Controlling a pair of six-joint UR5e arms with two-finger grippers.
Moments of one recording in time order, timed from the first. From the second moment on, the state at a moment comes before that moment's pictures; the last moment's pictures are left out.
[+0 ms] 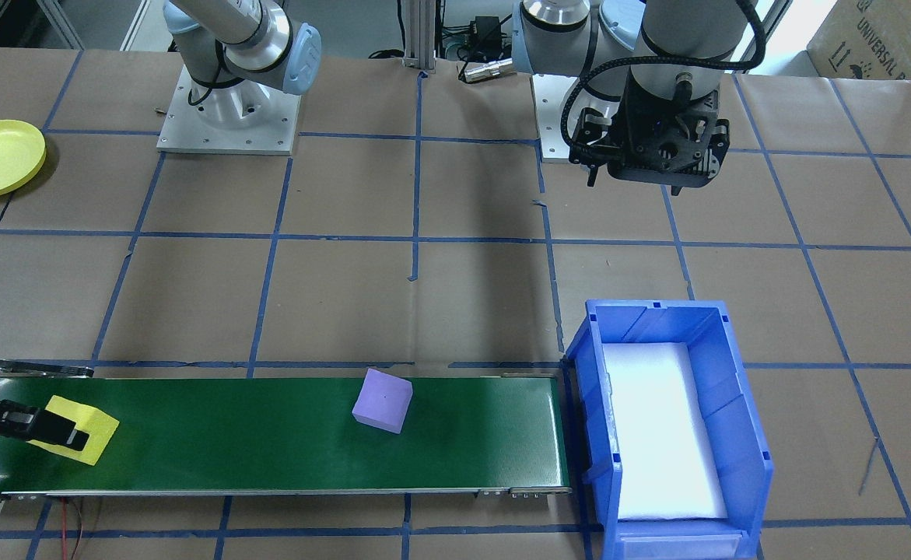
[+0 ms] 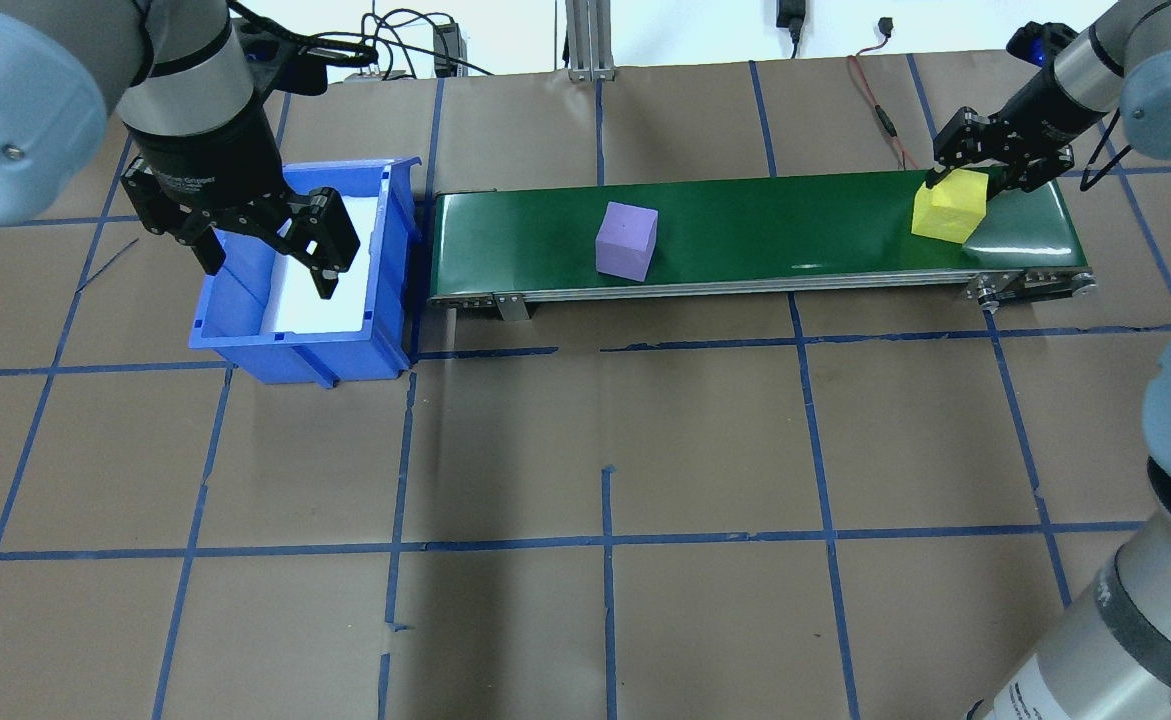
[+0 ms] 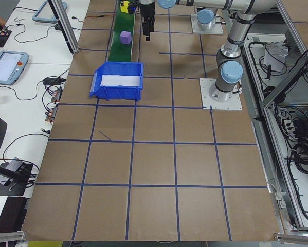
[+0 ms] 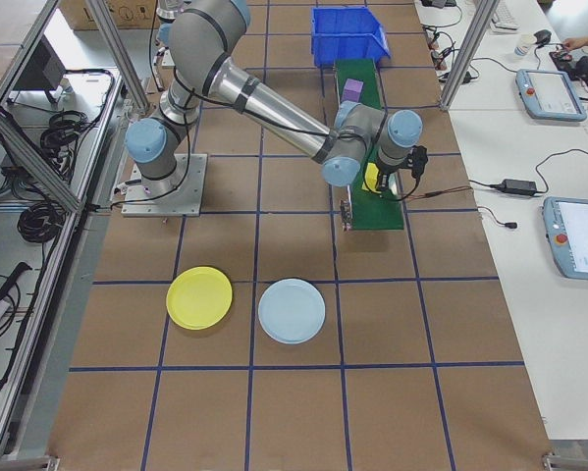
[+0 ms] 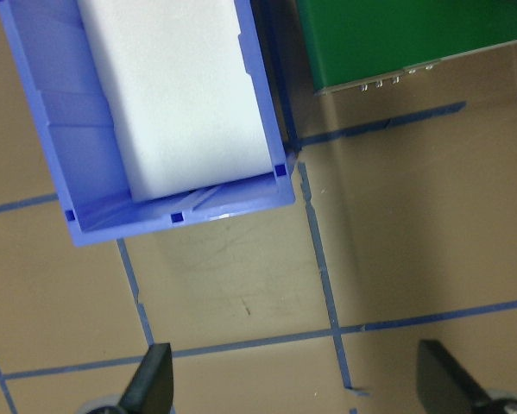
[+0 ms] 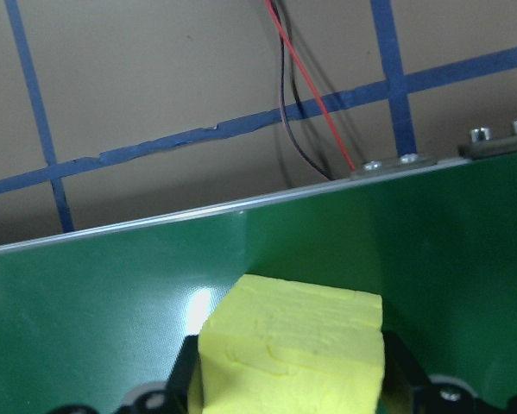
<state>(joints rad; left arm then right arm) -1.63 -1.60 -1.51 -1.73 1.69 0.13 1.18 -1.02 1.44 -1.94 -1.29 -0.20</state>
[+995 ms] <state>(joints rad) -1.61 -1.59 -1.62 -1.54 1.68 0.12 1.07 -1.15 1.44 -1.88 -1.48 -0.39</state>
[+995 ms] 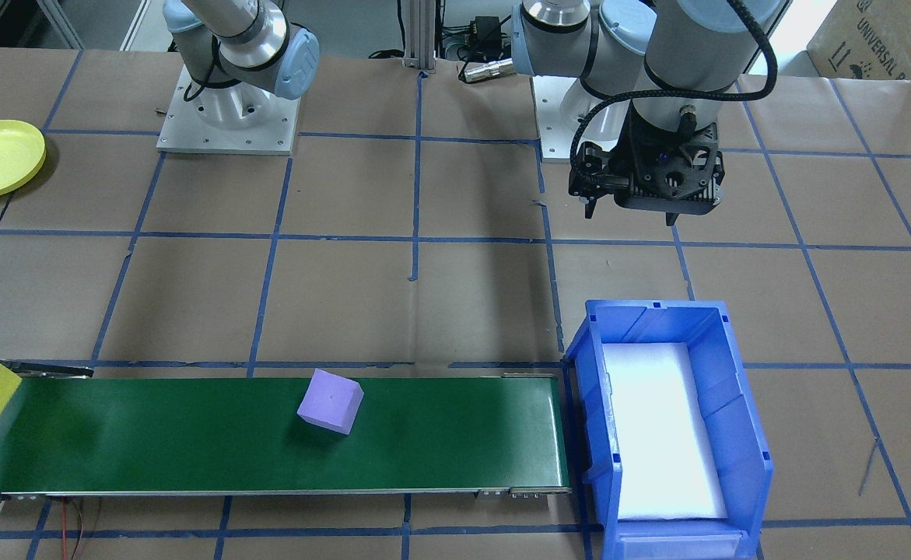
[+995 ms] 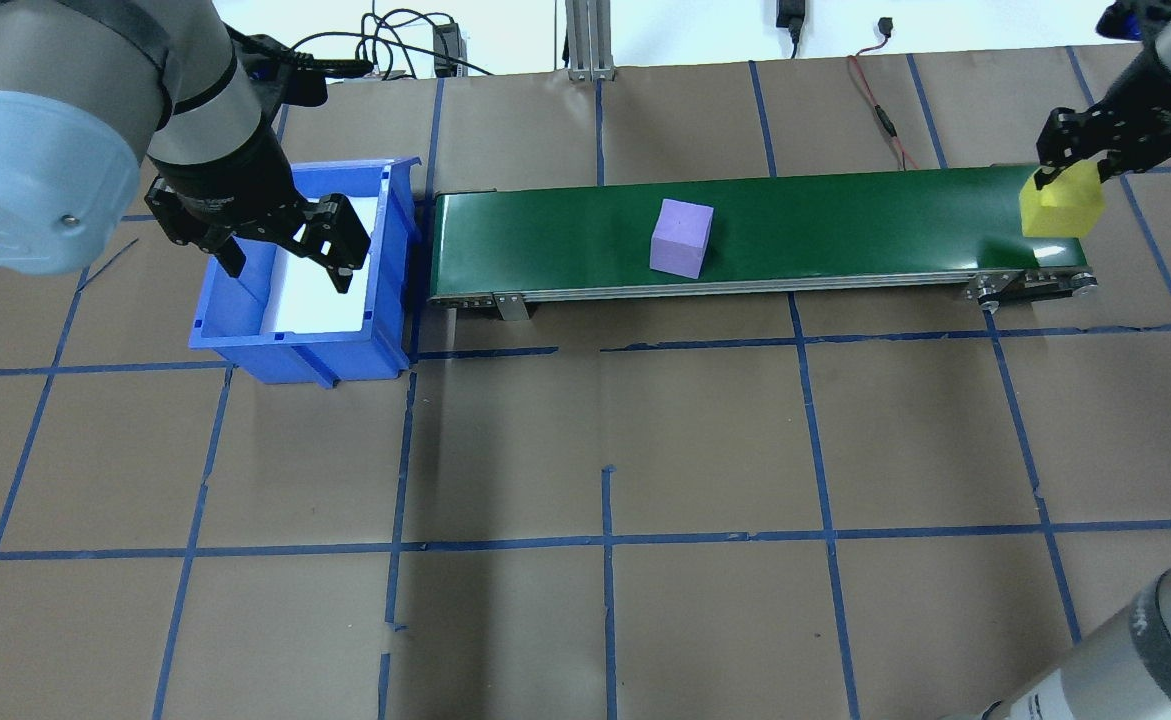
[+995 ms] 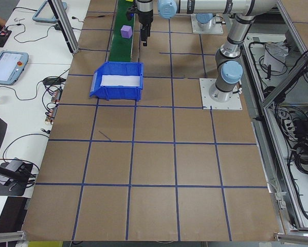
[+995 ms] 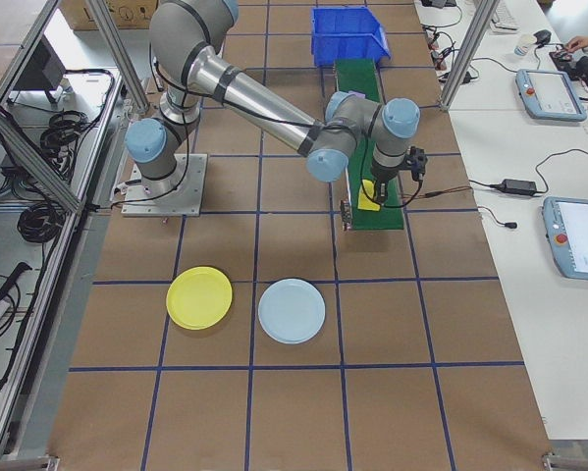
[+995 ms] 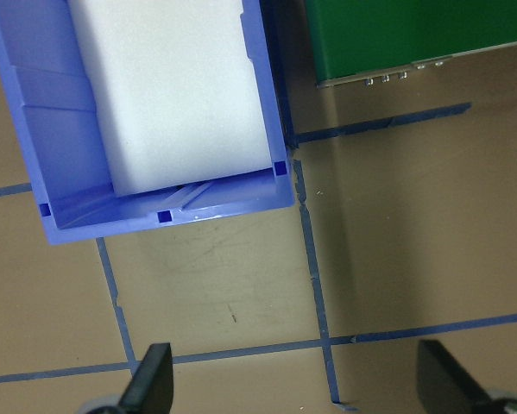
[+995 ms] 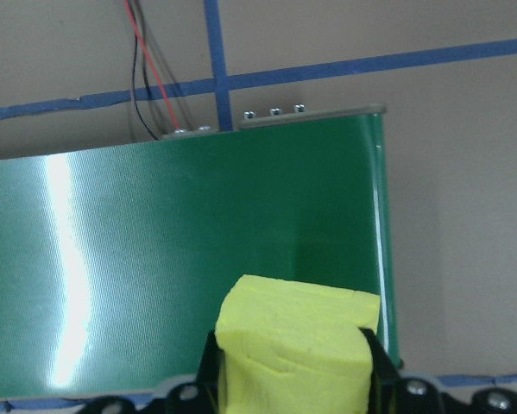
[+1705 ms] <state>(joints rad) -1.61 -1.59 -1.61 -1.53 1.68 0.13 0.53 -1.37 1.74 -1.76 -1.49 -0.93</state>
